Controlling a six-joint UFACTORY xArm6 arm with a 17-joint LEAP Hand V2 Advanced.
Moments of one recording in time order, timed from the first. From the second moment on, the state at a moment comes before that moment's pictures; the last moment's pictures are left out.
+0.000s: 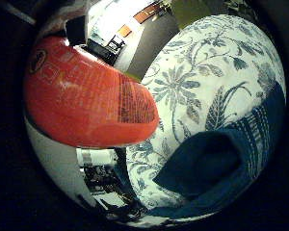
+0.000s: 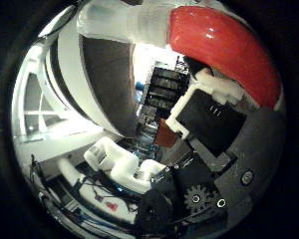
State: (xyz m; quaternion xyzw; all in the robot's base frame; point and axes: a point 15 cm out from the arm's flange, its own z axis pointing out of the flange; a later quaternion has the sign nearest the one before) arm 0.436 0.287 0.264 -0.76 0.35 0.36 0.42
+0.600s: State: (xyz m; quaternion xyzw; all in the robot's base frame) arm 0.447 0.277 0.249 -0.75 0.36 0.35 0.42
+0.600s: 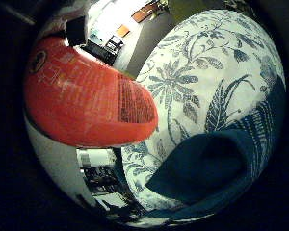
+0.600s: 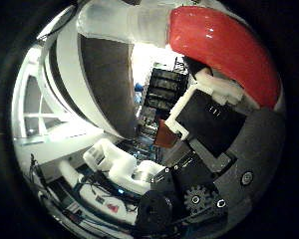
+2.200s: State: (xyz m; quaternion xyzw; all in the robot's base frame) arm 0.455 0.142 0.279 -0.78 0.40 0.25 0.40
